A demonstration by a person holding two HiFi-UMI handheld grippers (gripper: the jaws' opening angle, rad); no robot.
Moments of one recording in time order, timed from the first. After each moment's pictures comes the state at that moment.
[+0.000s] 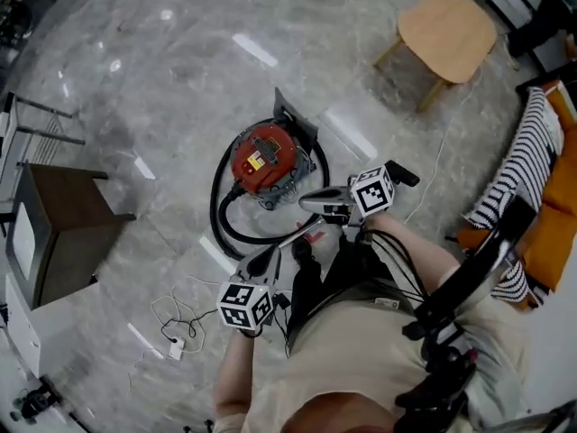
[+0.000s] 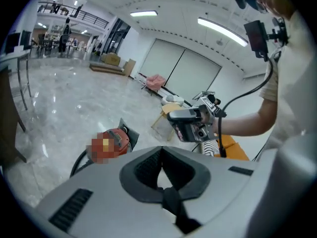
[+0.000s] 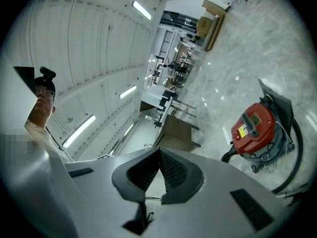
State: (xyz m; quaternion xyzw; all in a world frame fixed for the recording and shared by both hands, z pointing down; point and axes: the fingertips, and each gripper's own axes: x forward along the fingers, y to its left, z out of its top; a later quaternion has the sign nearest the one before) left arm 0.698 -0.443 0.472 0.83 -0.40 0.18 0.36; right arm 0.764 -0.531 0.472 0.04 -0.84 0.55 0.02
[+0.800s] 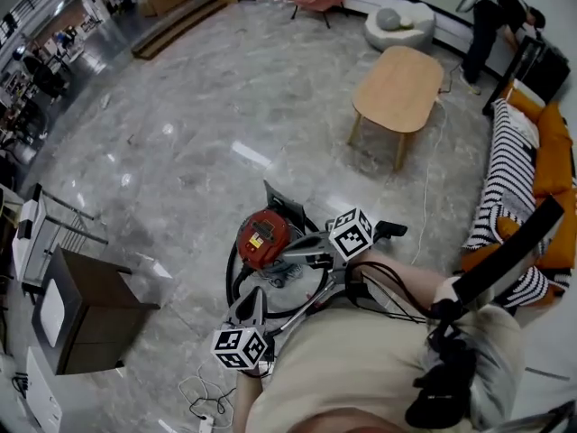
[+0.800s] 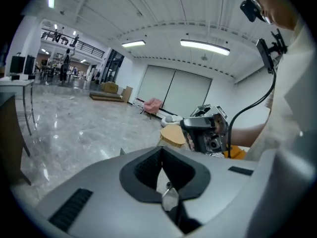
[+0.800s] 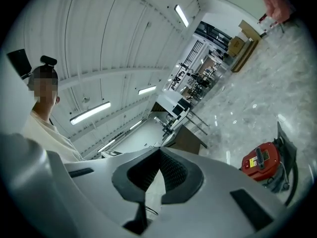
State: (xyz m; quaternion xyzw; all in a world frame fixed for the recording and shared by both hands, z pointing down) left arm 0.698 -0.425 0.345 0.85 -0.46 0.10 0.23; right arm 0.775 -0.472 0.321 0.02 -0.92 0.40 0.00
